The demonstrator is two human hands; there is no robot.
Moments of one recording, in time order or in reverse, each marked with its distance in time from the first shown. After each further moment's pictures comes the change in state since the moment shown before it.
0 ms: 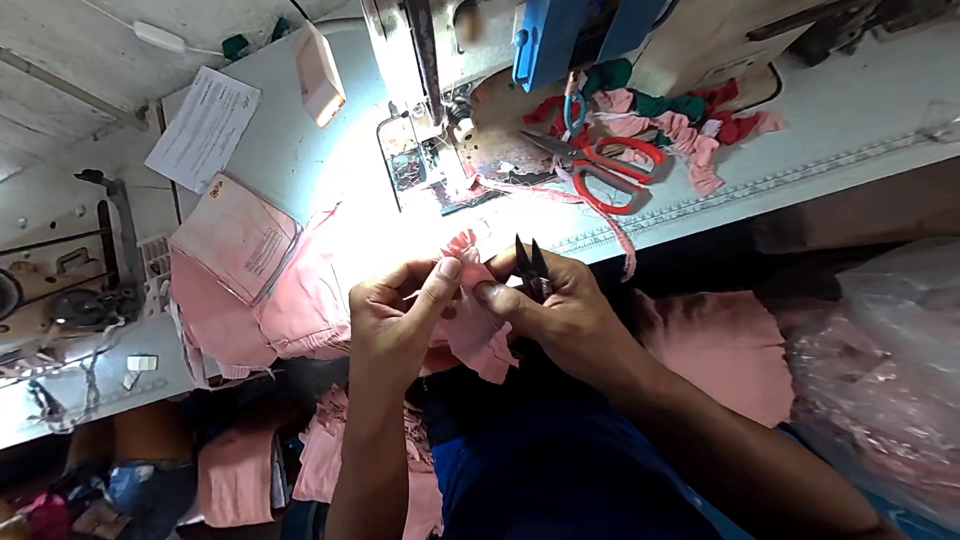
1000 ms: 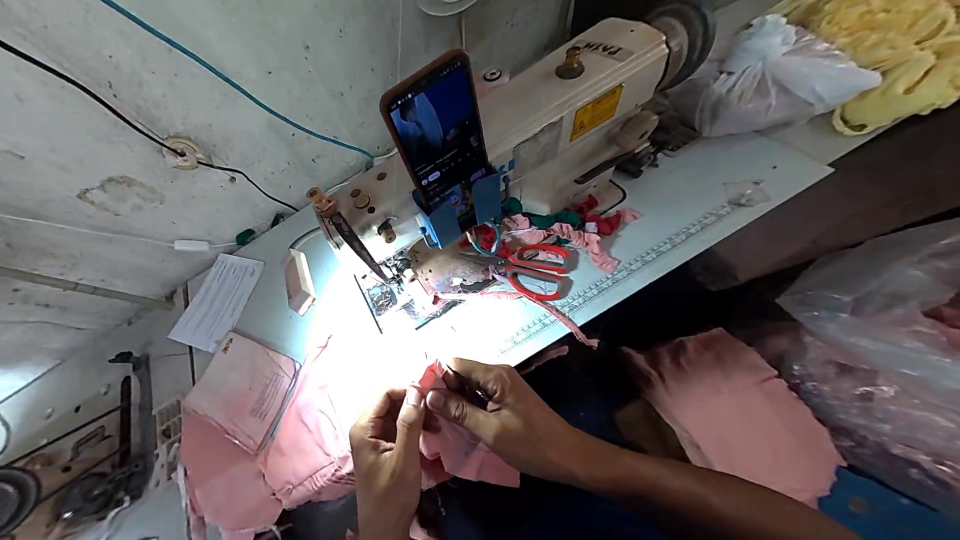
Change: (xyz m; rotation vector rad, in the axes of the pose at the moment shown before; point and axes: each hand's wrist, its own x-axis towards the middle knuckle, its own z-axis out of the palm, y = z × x) left_hand -0.004 -0.010 0.008 0.022 0.043 0.035; right_hand 0.006 0.006 0.009 -0.090 0.039 -0.098
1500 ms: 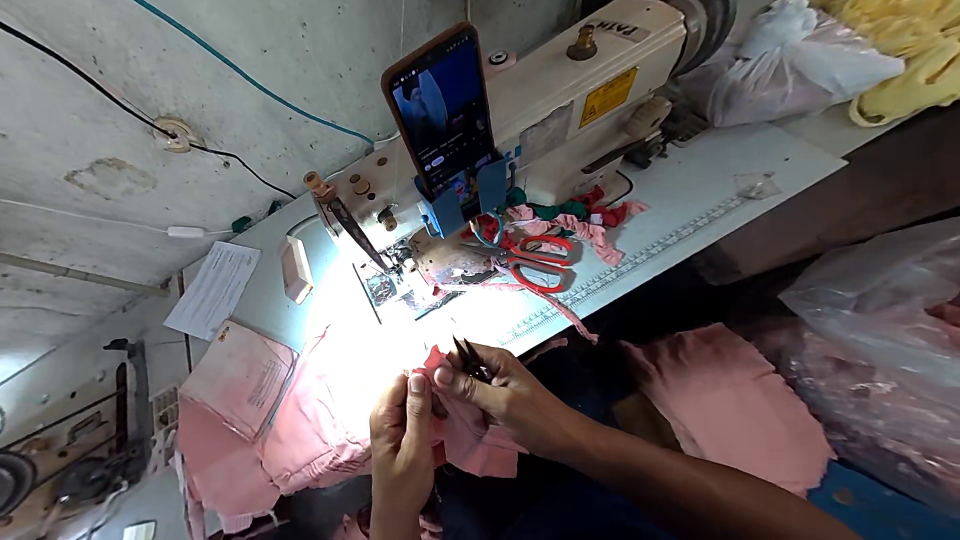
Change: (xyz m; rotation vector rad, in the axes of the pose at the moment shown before) left_hand 0.001 -0.013 0.008 -0.015 -0.109 0.129; right_hand 0.004 0.001 -0.004 0.349 -0.041 0.129
